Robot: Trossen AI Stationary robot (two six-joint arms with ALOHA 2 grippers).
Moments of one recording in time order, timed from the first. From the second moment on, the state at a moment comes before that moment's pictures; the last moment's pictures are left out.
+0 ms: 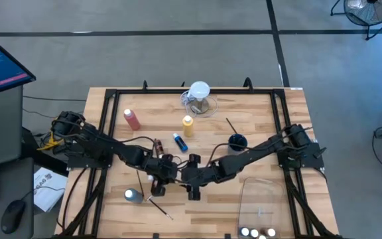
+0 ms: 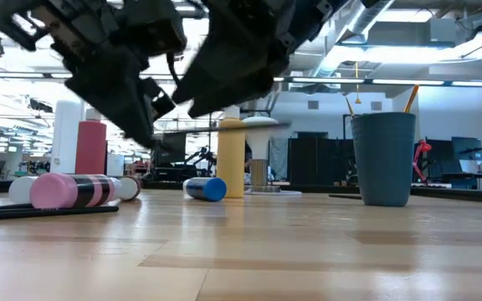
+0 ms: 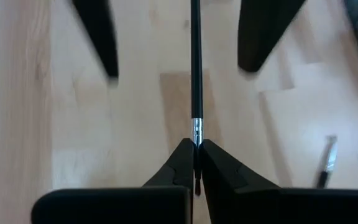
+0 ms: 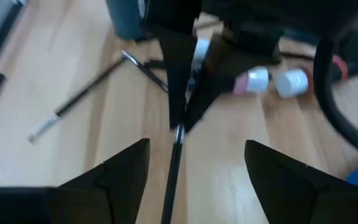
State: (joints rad) left arm -0.33 1.58 0.84 -0.15 0.02 -0.23; right arm 0.35 1.99 1.36 -0.13 0.26 0.23
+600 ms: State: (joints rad) left arm -0.33 1.58 0.87 -0.15 -0.01 -0.21; right arm 0.36 1.98 1.36 -0.16 0.23 0.22
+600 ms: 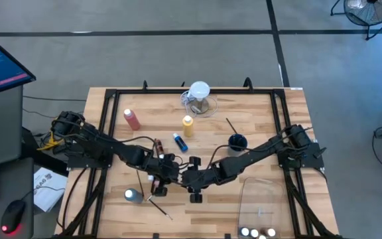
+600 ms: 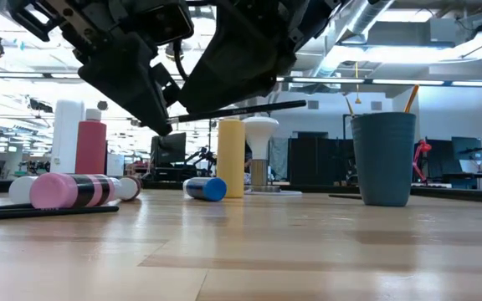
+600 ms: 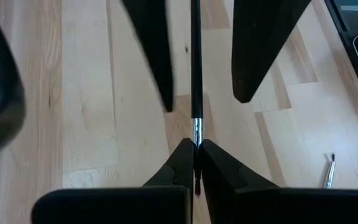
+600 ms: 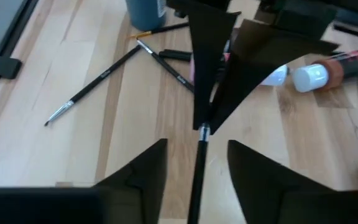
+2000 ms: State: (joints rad) left arm -0.39 1.27 0.85 0.03 -0.11 -0.07; right arm 0.37 1.98 1.36 -0.21 0.21 0.24
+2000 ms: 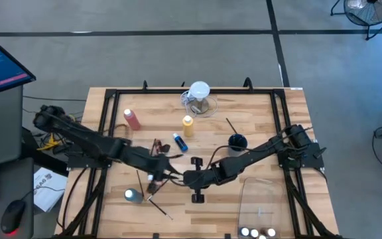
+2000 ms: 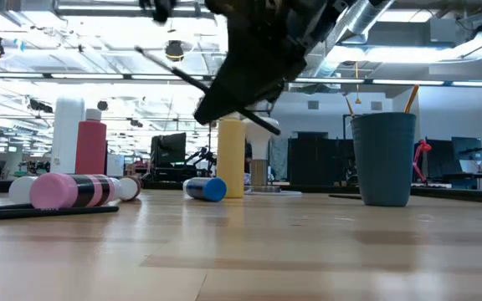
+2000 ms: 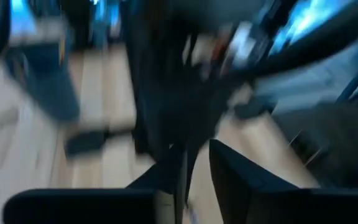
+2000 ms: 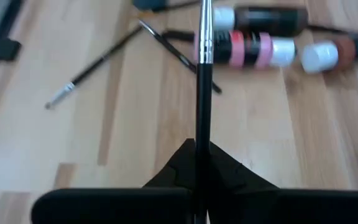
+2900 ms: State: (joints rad) left arm -0.42 1.14 0.51 1.07 -0.26 0.22; right arm 0.34 1.67 0.78 1.21 0.17 0.11
